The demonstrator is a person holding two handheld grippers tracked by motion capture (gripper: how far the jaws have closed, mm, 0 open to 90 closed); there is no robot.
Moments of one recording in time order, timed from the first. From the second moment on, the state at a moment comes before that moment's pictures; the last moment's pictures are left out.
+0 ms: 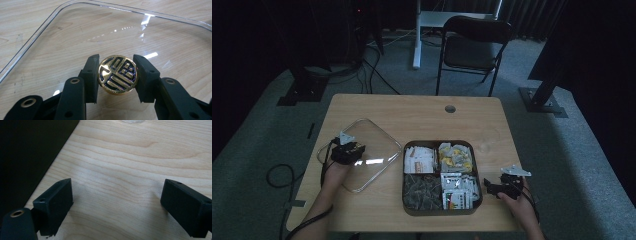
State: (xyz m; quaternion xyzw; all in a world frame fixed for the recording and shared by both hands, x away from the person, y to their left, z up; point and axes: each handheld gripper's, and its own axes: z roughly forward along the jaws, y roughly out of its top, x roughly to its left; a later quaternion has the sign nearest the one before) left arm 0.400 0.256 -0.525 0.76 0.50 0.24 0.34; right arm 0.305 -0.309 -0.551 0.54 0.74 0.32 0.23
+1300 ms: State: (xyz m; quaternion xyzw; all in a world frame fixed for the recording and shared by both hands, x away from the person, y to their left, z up) left arm 0.369 0.245 -0.511 0.78 0.40 0.17 0.45; right arm 0.305 -0.309 -0.551 0.54 0.74 0.32 0.23
